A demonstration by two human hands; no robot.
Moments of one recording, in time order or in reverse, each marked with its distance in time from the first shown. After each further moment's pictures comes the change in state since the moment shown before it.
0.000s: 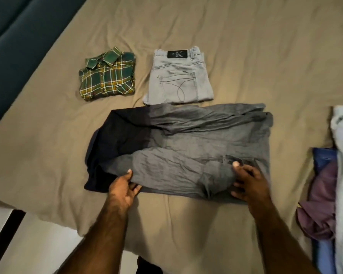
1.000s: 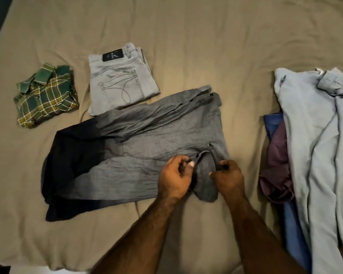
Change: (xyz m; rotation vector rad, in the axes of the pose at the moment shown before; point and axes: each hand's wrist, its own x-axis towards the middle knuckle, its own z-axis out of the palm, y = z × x) left_hand -0.108 -0.152 0.180 0.979 -0.608 1.035; right_hand 0.028 0.031 -0.061 -0.315 0.291 -0.094
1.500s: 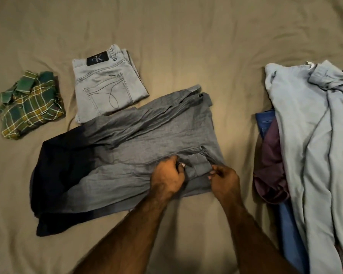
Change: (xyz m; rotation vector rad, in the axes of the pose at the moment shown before) left_hand 0.035 0.007 0.007 0.578 -0.181 0.000; right_hand 0.012 0.025 -0.002 0.002 0.006 -0.089
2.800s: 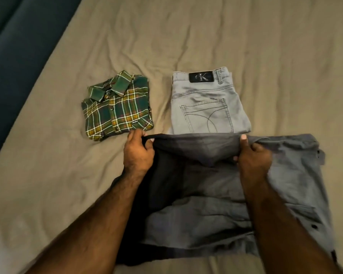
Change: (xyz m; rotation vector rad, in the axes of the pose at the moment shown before) left_hand 0.136 -0.315 -0.249 -0.269 0.536 -0.228; right_hand 0.049 -0.248 0.247 0.246 0.197 -0.131
